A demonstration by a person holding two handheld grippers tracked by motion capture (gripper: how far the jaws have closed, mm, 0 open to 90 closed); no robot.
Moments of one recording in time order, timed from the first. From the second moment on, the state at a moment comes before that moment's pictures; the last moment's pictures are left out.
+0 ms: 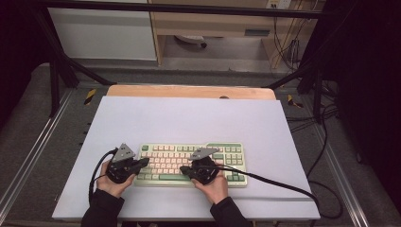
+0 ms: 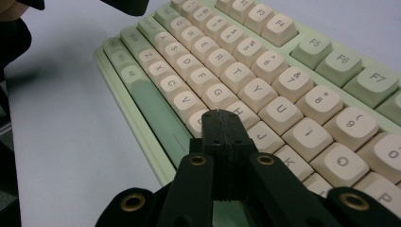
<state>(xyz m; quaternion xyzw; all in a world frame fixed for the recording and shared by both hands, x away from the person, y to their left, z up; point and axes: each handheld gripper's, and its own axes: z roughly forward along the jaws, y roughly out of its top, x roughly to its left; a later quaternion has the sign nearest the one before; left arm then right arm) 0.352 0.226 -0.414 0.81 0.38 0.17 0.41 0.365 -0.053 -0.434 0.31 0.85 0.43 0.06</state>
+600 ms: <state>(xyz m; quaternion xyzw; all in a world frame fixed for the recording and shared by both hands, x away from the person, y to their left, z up) 0.351 0.226 -0.413 0.81 0.38 0.17 0.41 0.363 -0.065 -0.415 0.30 0.85 0.43 0.08</state>
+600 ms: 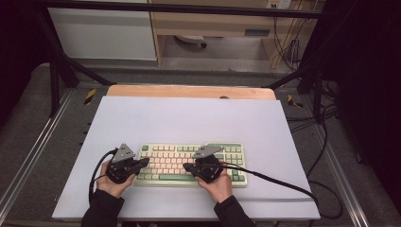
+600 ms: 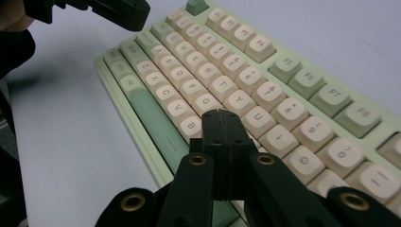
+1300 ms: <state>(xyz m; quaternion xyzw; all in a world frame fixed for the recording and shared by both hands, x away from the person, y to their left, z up) 0.349 0.219 -0.412 0.82 0.37 0.16 0.41 0.364 -0.120 -0.406 0.34 0.83 0.43 0.11</state>
